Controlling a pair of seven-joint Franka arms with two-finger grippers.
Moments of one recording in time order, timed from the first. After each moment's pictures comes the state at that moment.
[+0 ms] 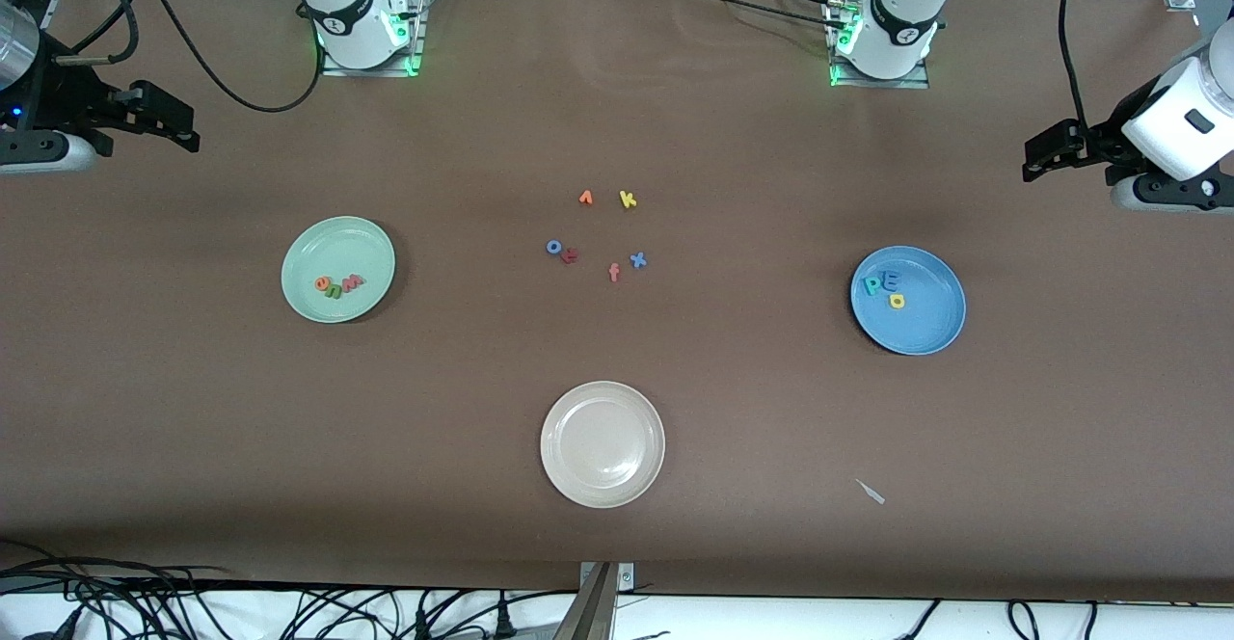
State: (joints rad) left arm 0.15 -0.01 -0.18 -1.65 0.01 1.51 0.01; right arm 0.11 -0.02 -0.05 -1.59 0.00 1.47 -0.01
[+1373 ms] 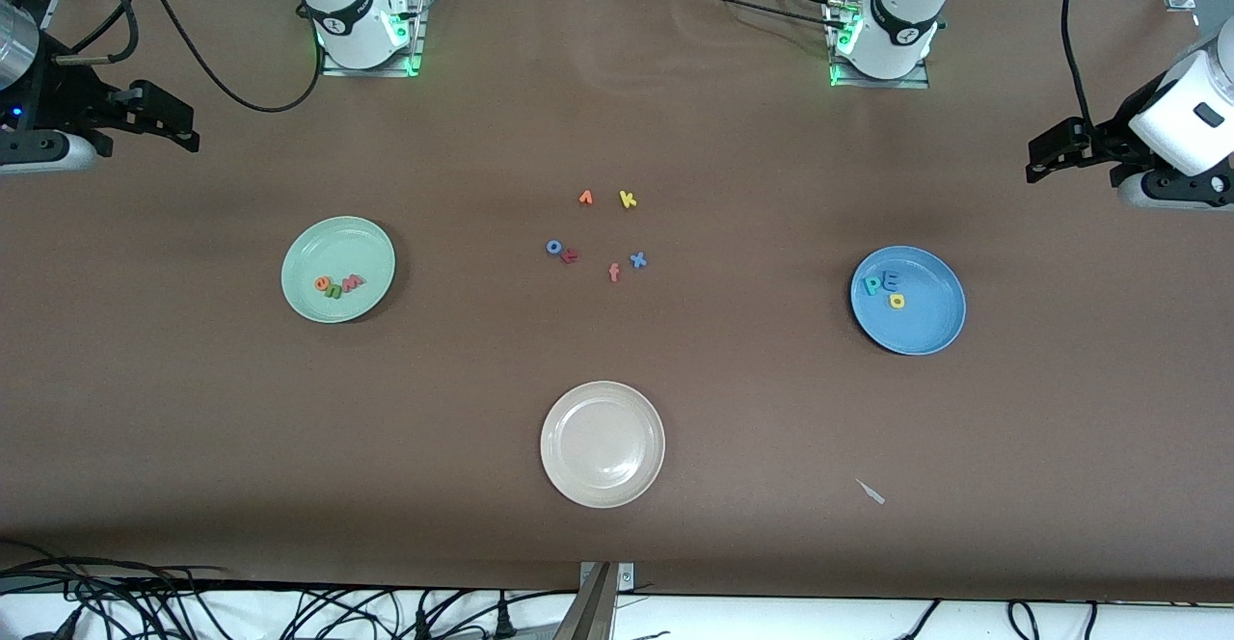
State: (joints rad) left arm 0.15 -0.01 -0.18 -1.64 0.00 1.54 0.01; right arm 0.11 -0.02 -0.05 -1.59 0.00 1.47 -0.02
